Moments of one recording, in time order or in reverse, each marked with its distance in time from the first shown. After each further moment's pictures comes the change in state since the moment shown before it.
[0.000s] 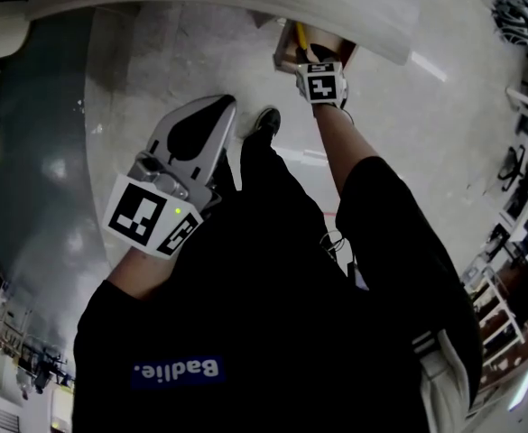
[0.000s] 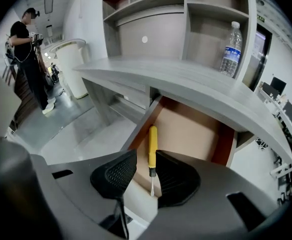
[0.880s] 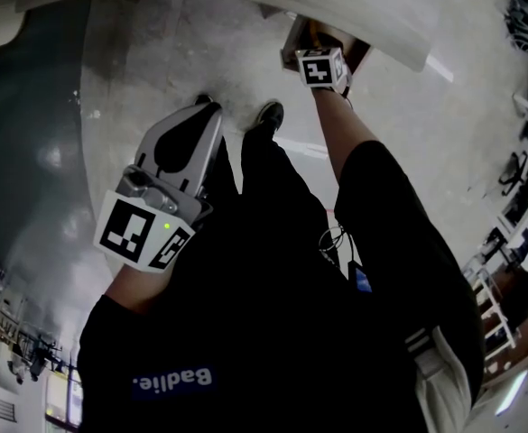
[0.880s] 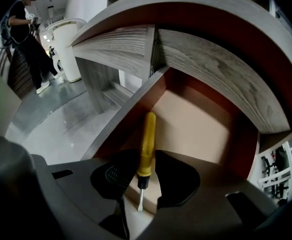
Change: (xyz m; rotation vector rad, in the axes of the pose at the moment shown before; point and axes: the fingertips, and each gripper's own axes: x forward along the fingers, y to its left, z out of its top) left arm -0.004 0.035 -0.025 -0.037 0.036 0.090; right arm 0.065 -0.012 -0.017 -0.085 0.092 -0.068
